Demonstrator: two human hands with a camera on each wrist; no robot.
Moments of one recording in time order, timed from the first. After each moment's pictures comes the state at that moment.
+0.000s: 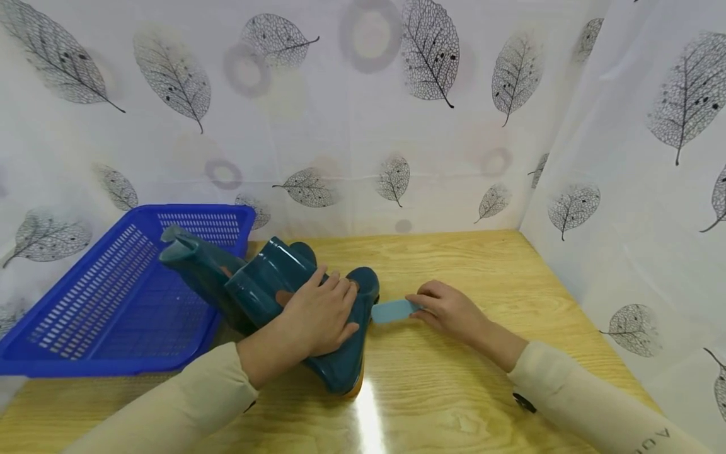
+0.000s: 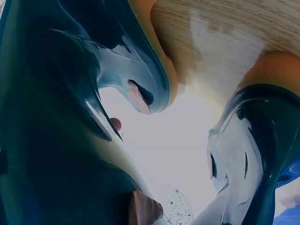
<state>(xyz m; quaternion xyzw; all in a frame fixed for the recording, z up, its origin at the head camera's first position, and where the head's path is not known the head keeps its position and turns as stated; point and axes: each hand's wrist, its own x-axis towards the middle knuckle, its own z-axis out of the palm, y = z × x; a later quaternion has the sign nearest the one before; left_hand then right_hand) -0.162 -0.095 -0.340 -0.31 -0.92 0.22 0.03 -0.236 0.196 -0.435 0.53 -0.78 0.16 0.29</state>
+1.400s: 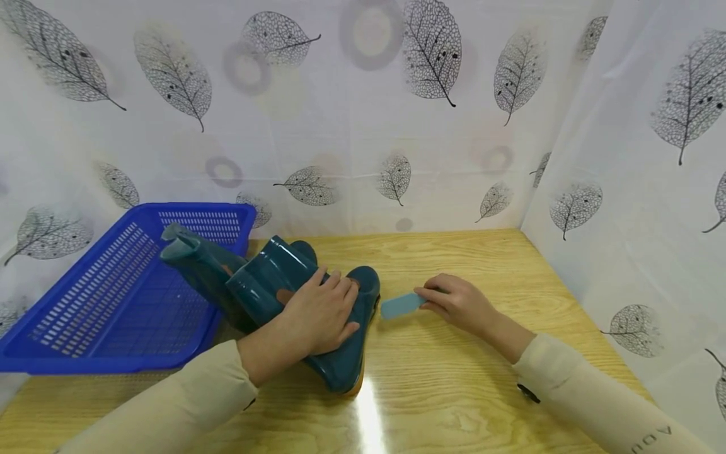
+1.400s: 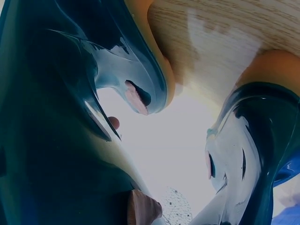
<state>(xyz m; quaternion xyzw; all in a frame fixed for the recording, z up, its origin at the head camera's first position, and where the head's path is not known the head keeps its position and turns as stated) -0.164 -0.094 -0.340 -0.31 -0.92 0.22 0.03 -0.252 0.209 -0.428 0.56 -0.74 0.14 0.33</state>
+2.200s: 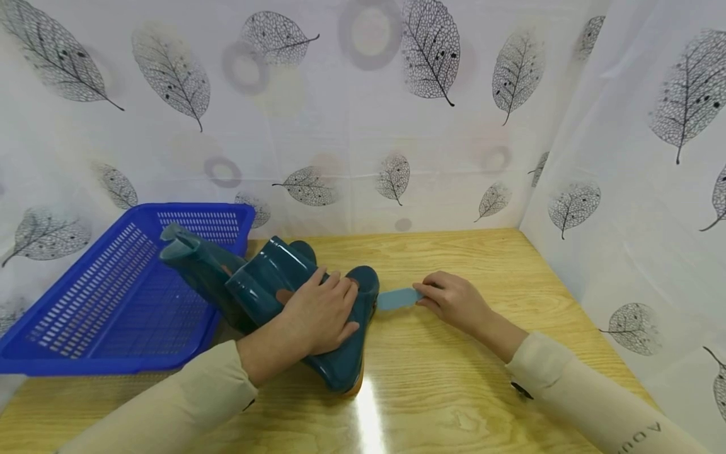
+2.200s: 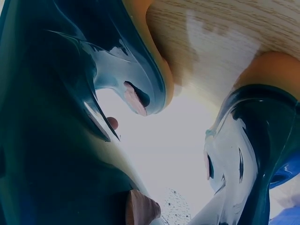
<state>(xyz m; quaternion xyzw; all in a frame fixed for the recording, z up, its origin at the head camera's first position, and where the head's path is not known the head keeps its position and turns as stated) -0.163 -0.094 -0.340 -0.31 -0.92 0.23 0.02 -0.251 0.202 -0.431 0.51 -0.77 0.12 0.35</state>
